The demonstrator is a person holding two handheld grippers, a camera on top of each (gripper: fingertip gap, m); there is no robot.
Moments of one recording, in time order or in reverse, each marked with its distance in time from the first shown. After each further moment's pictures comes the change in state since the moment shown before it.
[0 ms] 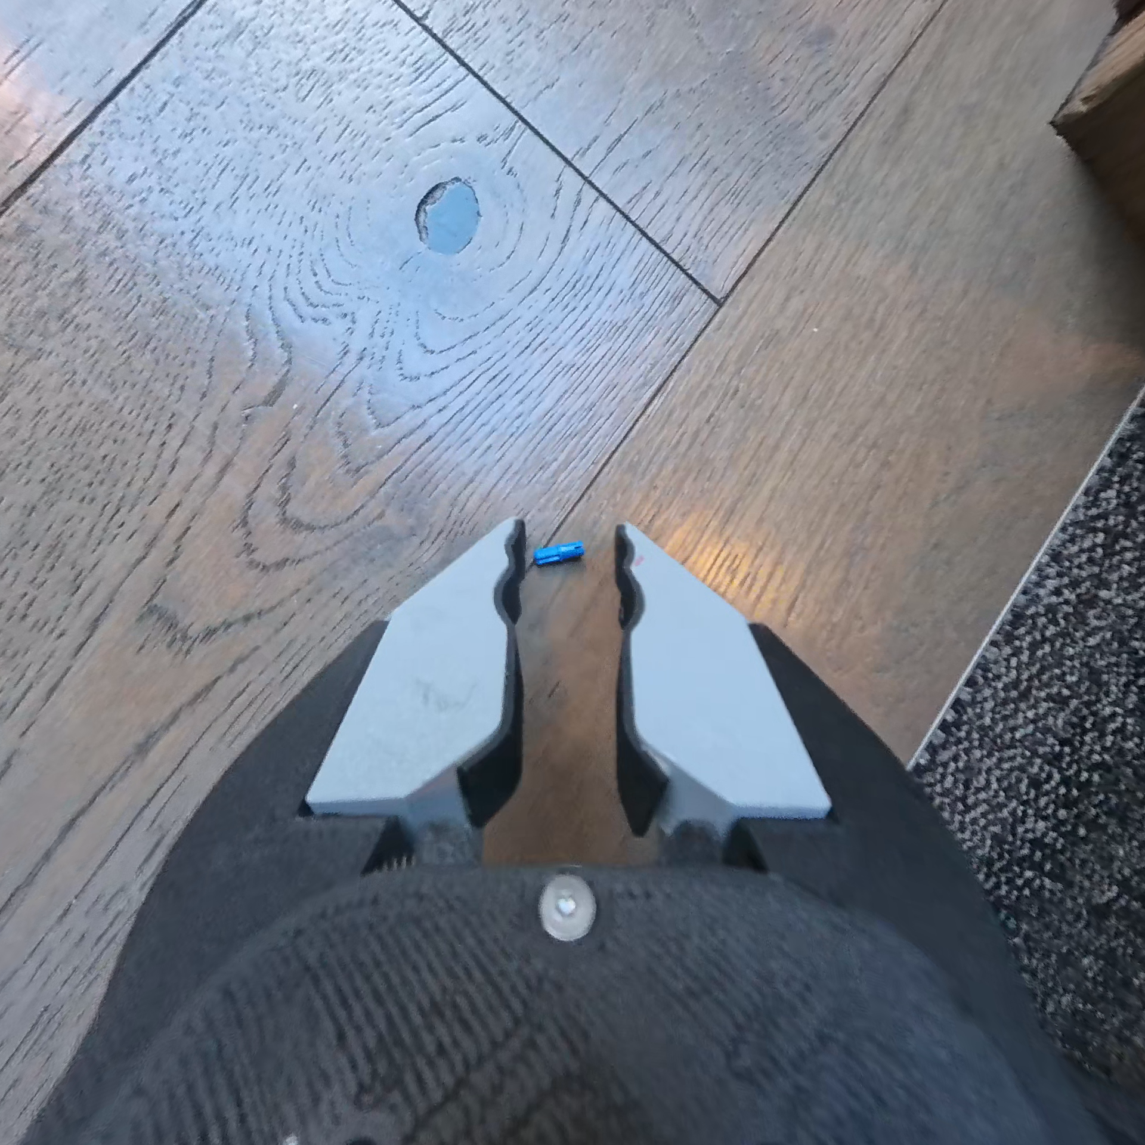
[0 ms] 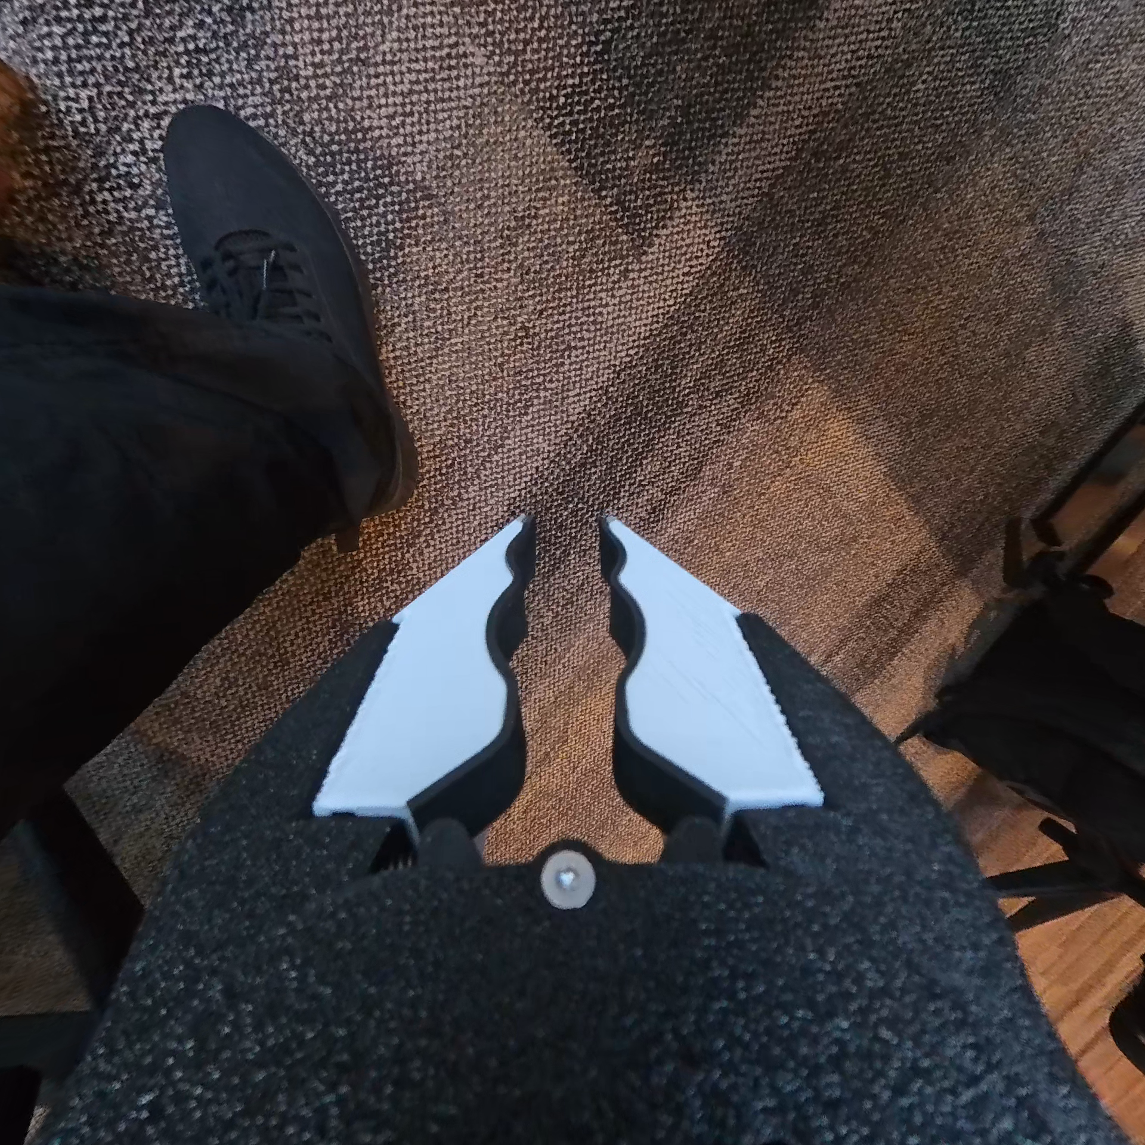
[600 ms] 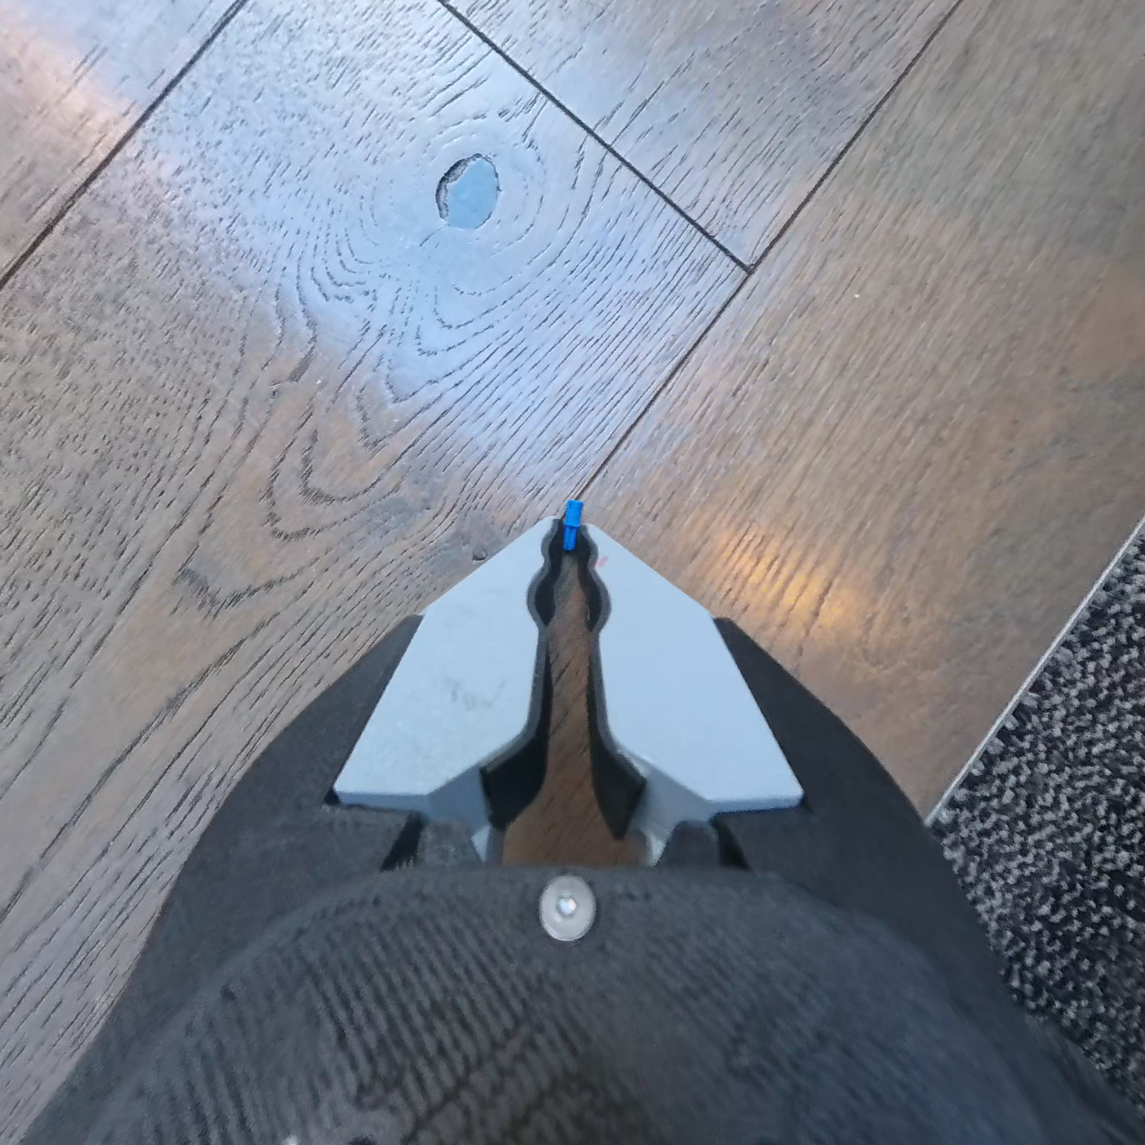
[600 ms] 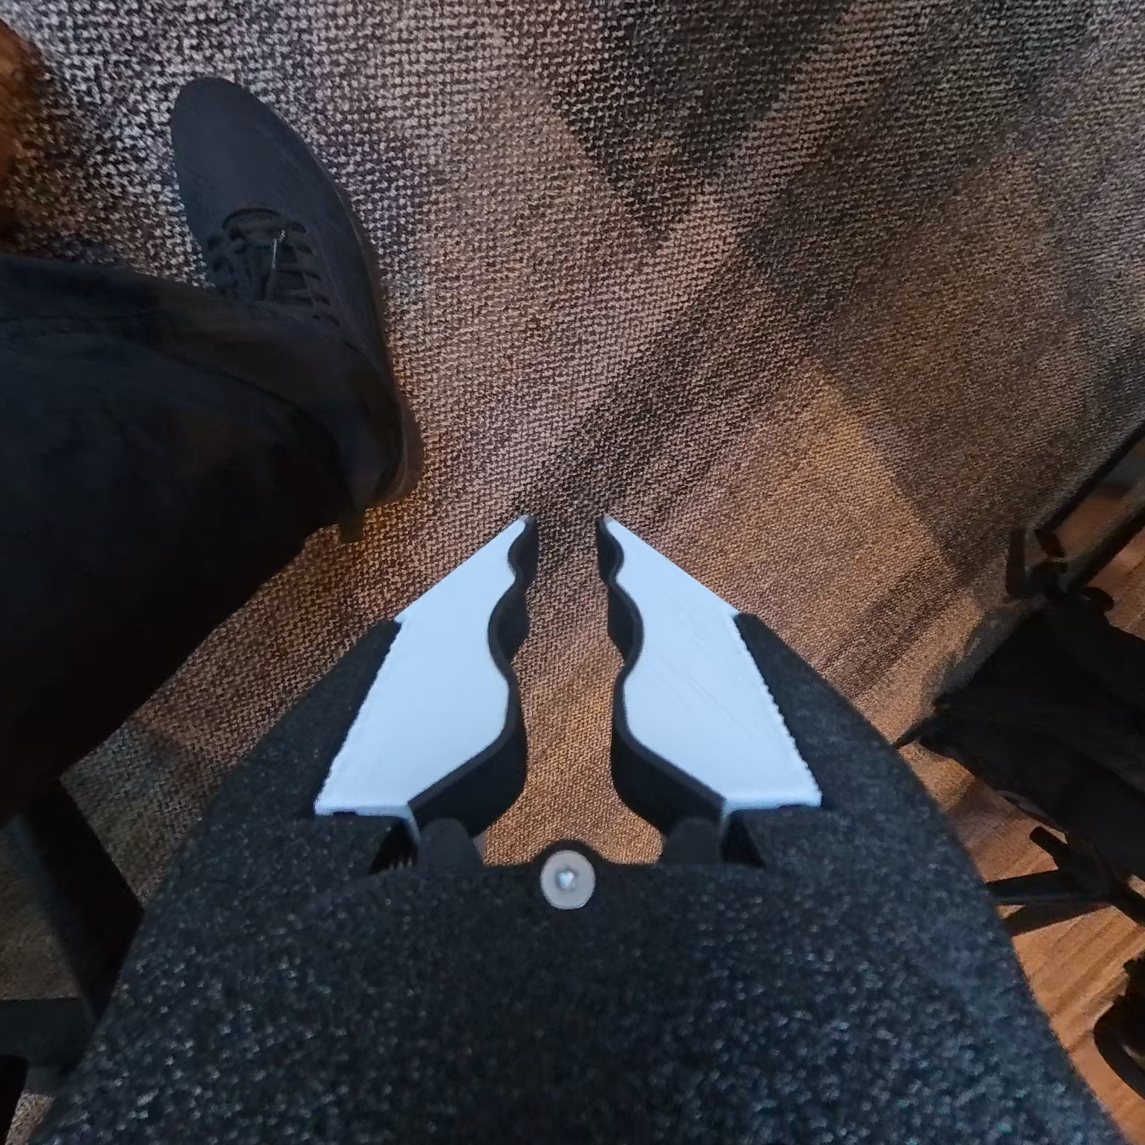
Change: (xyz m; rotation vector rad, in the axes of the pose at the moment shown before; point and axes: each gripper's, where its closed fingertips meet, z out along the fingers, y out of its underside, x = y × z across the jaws) left arm -0.005 0.008 -0.001 0.007 -0.100 0.039; right arm -0.006 0.003 0.006 -0.010 -0.012 -0.027
